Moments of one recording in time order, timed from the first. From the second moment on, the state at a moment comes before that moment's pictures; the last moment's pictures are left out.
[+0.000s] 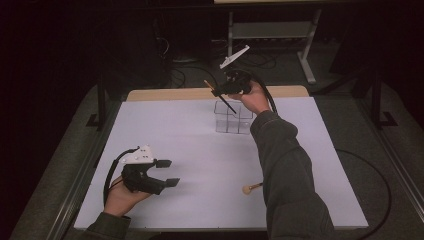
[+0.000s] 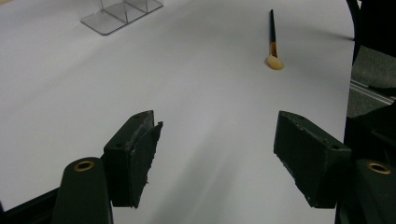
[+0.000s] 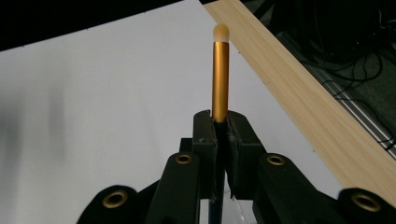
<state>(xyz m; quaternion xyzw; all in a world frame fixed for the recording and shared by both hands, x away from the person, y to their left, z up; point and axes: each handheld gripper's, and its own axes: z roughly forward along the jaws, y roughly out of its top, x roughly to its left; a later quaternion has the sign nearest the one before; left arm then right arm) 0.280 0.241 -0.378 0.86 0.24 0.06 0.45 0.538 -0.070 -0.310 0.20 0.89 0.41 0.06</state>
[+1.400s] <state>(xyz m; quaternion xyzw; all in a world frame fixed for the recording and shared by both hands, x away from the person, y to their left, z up) 0.279 0.242 -0.379 0.86 0.25 0.07 0.45 0.538 -0.082 -0.320 0.22 0.88 0.42 0.06</state>
